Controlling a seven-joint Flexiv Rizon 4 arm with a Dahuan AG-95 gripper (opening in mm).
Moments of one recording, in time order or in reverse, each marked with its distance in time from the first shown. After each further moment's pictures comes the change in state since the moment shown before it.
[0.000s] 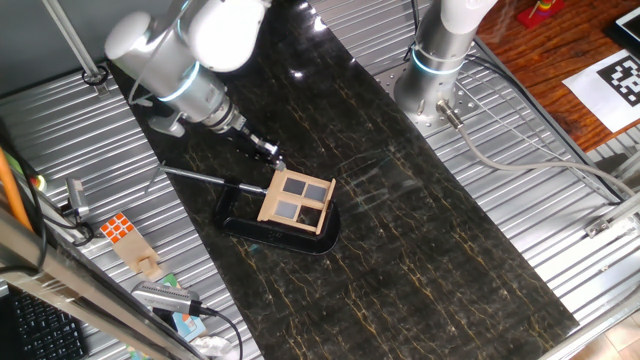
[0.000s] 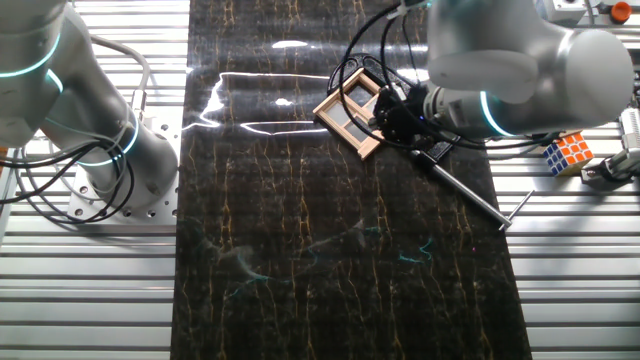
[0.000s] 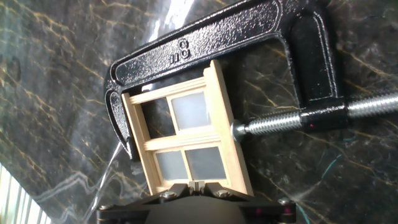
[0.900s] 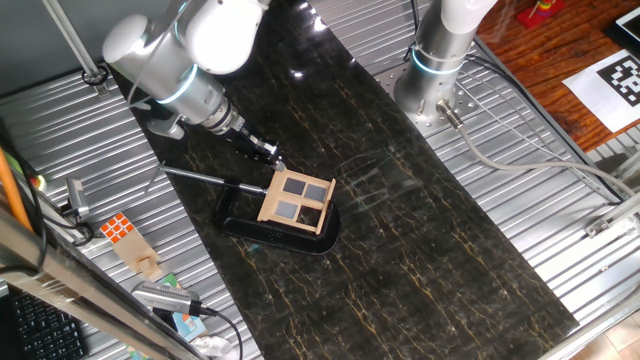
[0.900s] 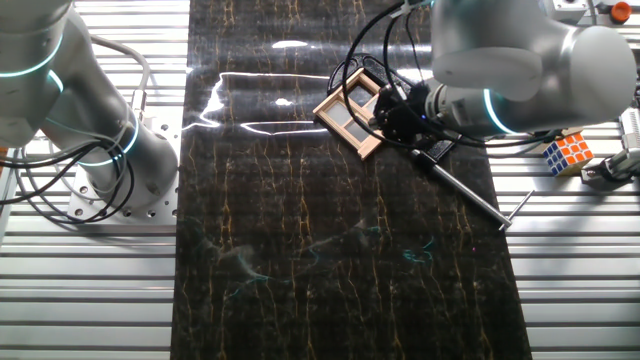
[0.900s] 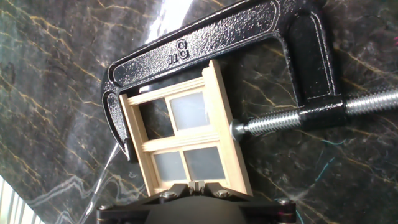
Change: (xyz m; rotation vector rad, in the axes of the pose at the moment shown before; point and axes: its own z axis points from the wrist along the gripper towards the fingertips) arm -0.003 -0.002 -0.001 -0.007 0.011 -0.031
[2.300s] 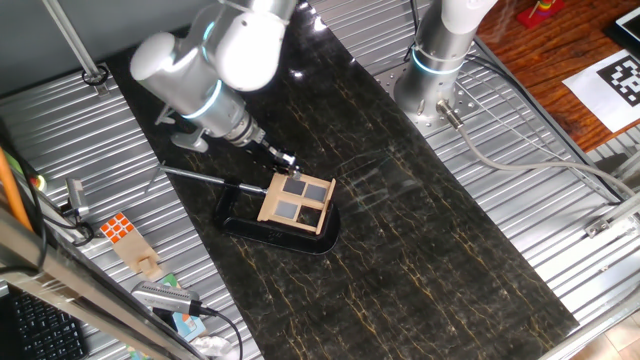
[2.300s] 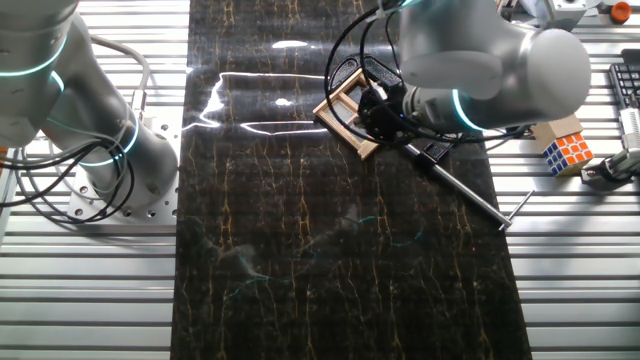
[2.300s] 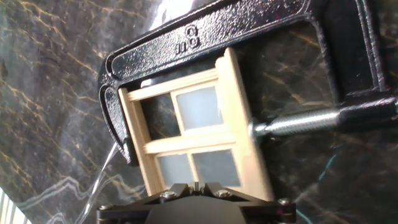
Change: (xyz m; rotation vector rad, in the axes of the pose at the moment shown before) arm 0.006 0.014 0.053 0.009 -0.004 -0.013
